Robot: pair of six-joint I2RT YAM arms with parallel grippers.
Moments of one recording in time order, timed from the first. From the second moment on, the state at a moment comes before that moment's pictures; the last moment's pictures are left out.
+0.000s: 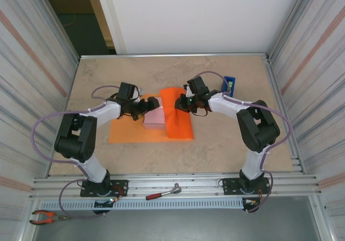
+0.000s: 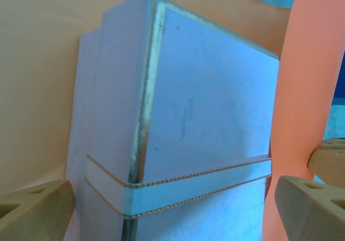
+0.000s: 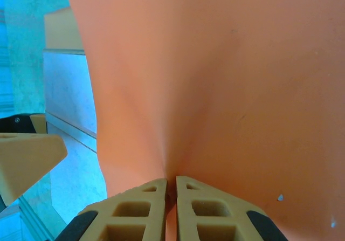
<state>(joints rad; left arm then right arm) -0.31 1.68 0.94 -0.21 0.47 -0.66 0.55 1.84 1.19 -0.25 -0.40 0.74</state>
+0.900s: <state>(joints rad) -0.46 1.75 1.02 -0.09 0.48 -0.78 0.49 1.75 1.14 -0.25 -0.34 0.73</state>
